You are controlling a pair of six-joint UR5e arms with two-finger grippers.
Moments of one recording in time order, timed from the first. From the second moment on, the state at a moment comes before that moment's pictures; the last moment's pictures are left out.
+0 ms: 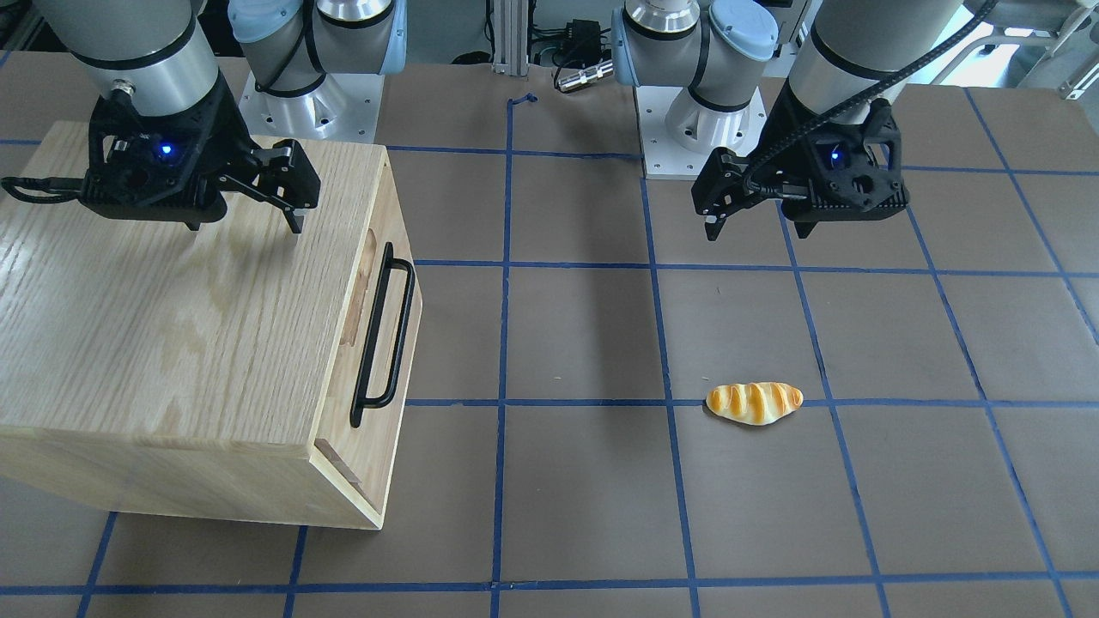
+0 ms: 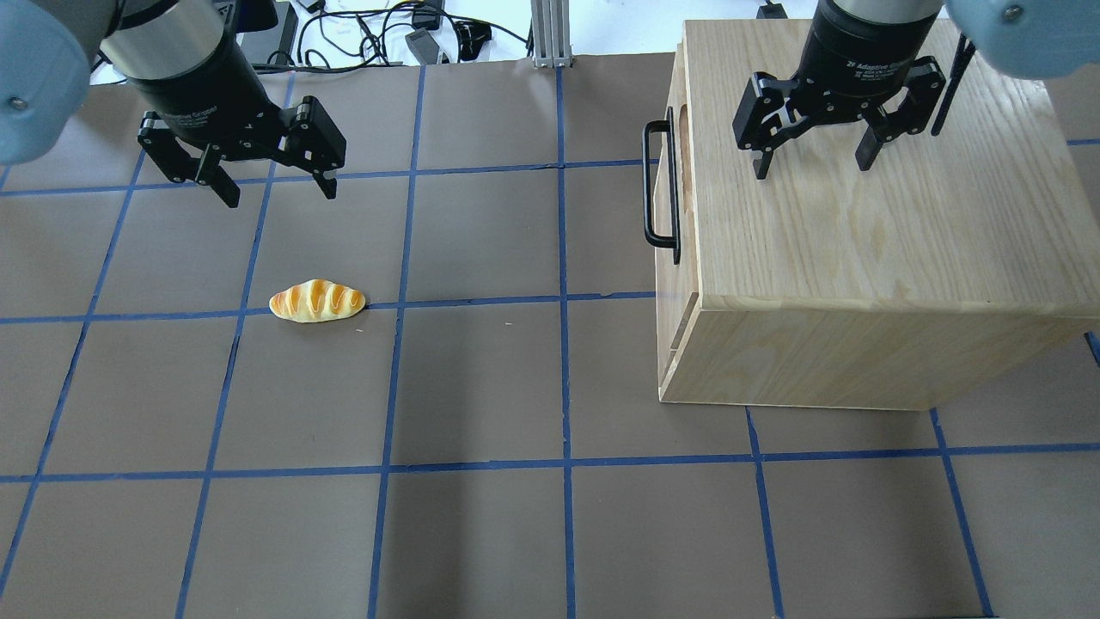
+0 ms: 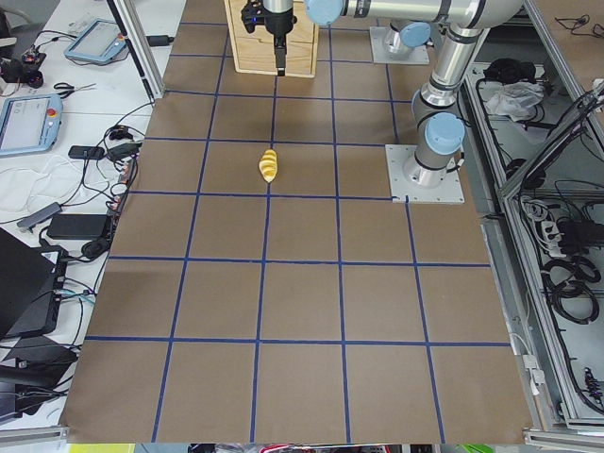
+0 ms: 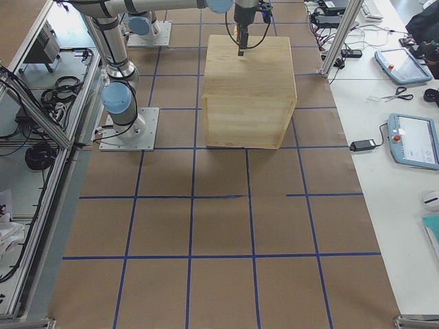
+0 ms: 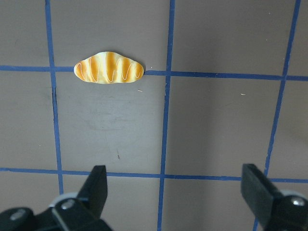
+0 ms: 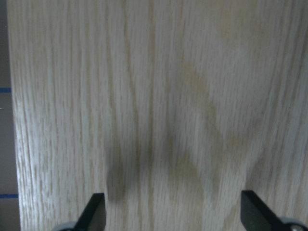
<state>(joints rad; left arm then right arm) -1.56 -1.61 -1.50 -1.62 1.58 -0.04 1.60 -1.49 1.43 -1.47 -1.61 0.02</state>
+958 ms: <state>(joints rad) -1.56 -1.59 -1.52 -1.61 1.58 -0.05 1.60 -1.49 1.43 -1.47 -1.61 0.02</state>
